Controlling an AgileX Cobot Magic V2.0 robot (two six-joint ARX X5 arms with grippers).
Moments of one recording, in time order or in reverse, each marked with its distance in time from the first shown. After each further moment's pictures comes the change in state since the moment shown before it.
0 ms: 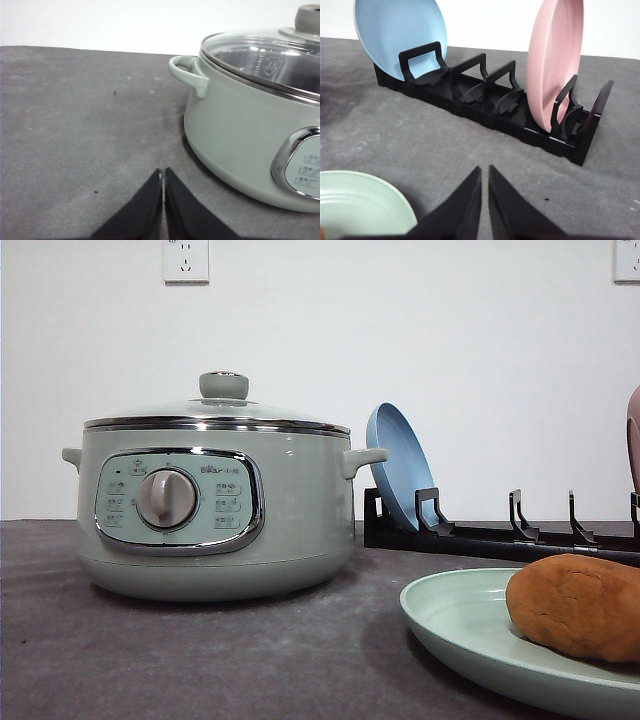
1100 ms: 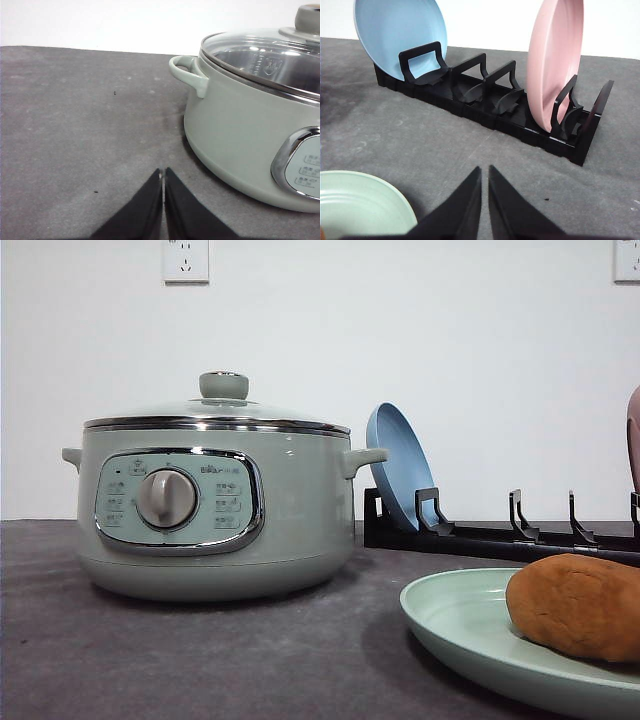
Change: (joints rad) left_arx 0.000 0.000 0.000 0.000 0.000 0.000; right_arx 0.000 0.000 0.000 0.000 0.000 0.000
